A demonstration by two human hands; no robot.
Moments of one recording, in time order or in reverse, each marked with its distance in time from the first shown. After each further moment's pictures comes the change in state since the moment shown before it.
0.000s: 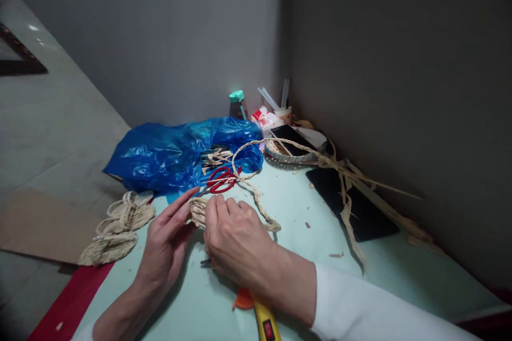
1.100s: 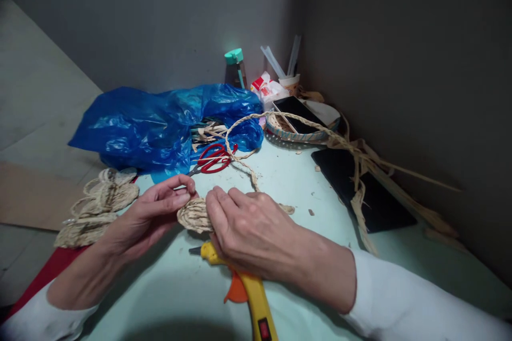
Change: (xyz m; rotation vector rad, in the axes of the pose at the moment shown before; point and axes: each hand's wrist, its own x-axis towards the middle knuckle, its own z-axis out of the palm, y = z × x) left_hand 0.031 0.014 -0.016 0.070 -0.394 -0.421; right_hand -0.017 0.035 -0.002 0.129 -0.030 -0.211
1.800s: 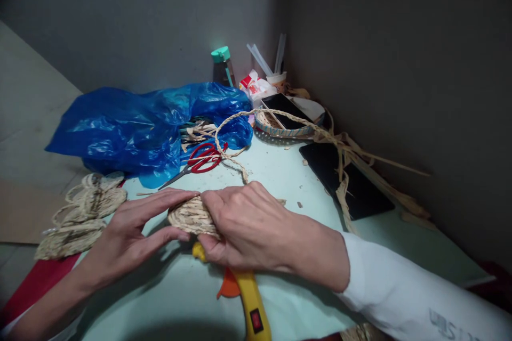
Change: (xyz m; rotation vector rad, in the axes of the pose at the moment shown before) left_hand -0.016 0.000 -0.006 1.090 -0.080 0.739; right_hand 0.001 0.010 -0.024 0.428 -0.379 0.214
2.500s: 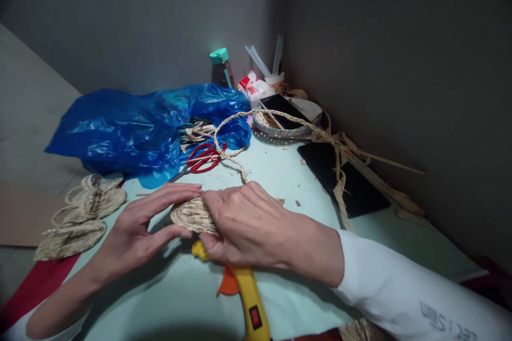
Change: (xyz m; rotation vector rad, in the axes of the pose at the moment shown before) left_hand 0.004 -0.001 0.006 -0.134 0.067 -0.037; right_hand 0.005 0.000 0.000 0.014 0.022 -0.007
